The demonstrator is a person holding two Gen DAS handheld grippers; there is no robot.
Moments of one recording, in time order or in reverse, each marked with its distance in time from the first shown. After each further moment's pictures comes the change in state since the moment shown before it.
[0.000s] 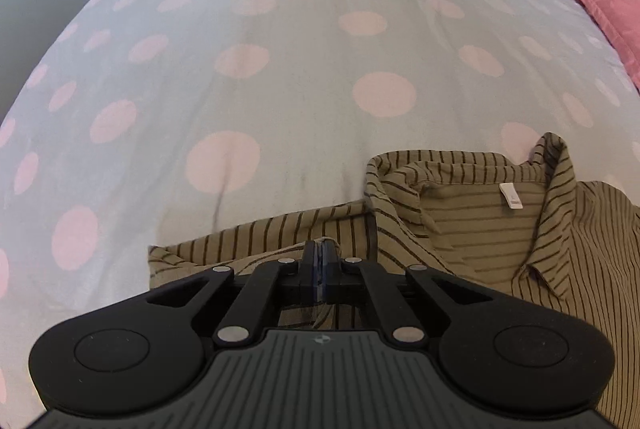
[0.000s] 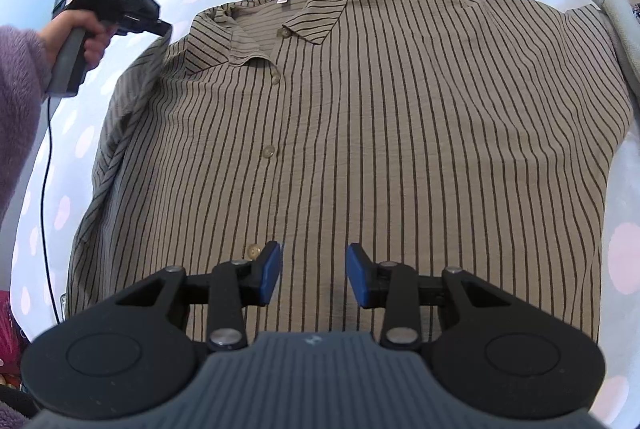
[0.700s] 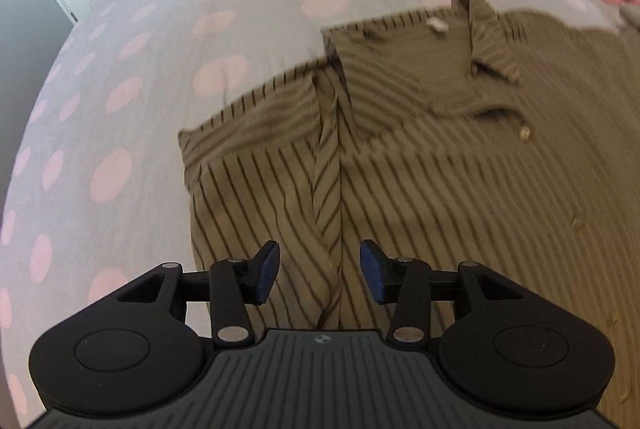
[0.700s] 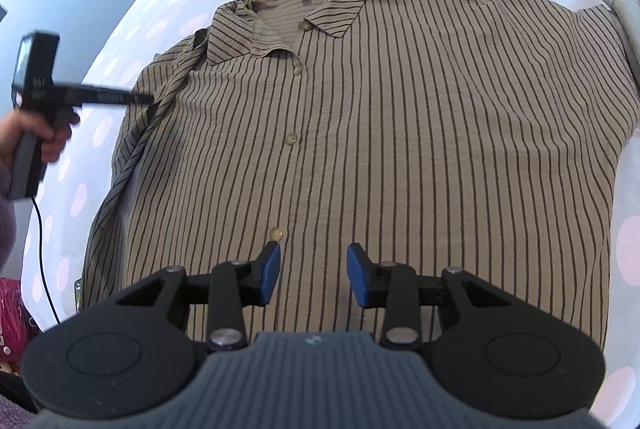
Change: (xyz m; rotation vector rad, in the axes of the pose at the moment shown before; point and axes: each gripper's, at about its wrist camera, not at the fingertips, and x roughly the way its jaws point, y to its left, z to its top) left arm -0.066 0.001 -0.144 0.331 0.011 0.040; right arm -0.011 0.011 -0.012 -0.028 0.004 0.034
